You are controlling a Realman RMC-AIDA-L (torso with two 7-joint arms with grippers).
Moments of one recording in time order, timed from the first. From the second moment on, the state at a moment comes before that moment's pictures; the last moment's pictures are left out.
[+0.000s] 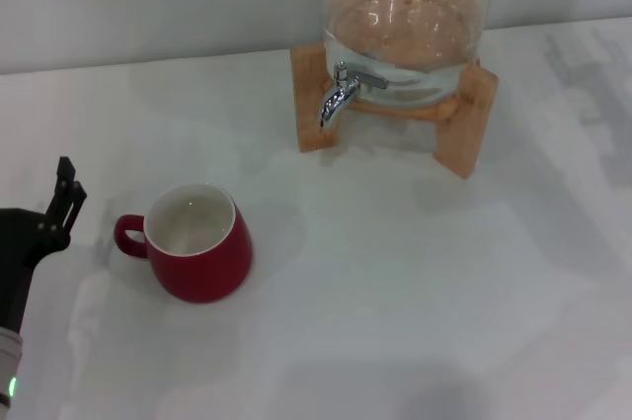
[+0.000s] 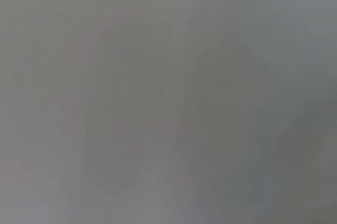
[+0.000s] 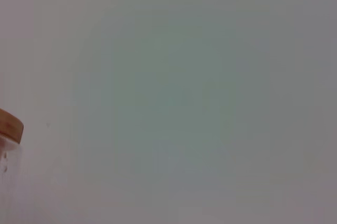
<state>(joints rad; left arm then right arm) -0.27 -2.10 2.59 0.43 2.02 -1.22 -2.99 0.53 2.01 -0.83 -0.24 2.66 1.20 -2.86</state>
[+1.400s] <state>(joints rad) -0.21 -2.10 2.69 0.48 2.00 -1.18 -2.99 0.56 1.99 -0.82 -0.25 2.65 1.14 -2.87</state>
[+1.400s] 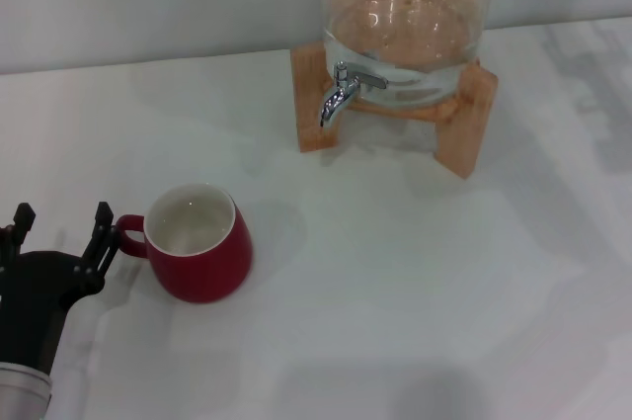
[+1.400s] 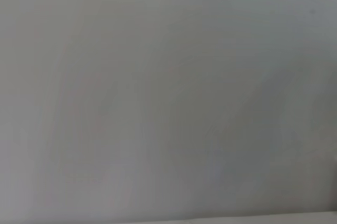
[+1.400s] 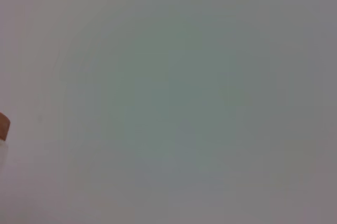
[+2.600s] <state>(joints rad) -0.17 -2.10 2.72 0.51 2.00 -1.18 -2.99 0.57 1.99 -0.82 -0.25 2.65 1.14 -2.87</state>
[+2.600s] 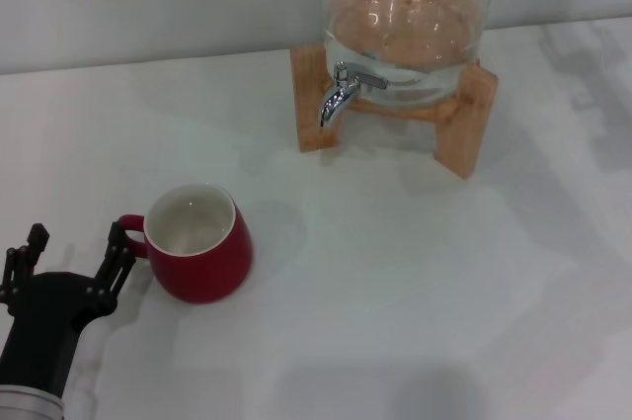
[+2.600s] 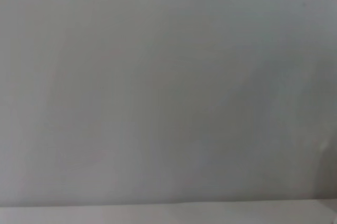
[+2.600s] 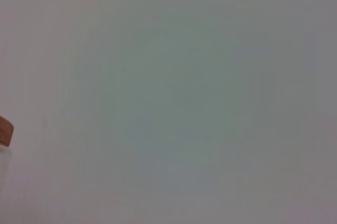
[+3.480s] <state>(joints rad) -0.14 -2.10 2.72 0.51 1.99 -1.15 -2.99 0.57 1.99 -0.82 -0.25 2.65 1.15 -2.87</state>
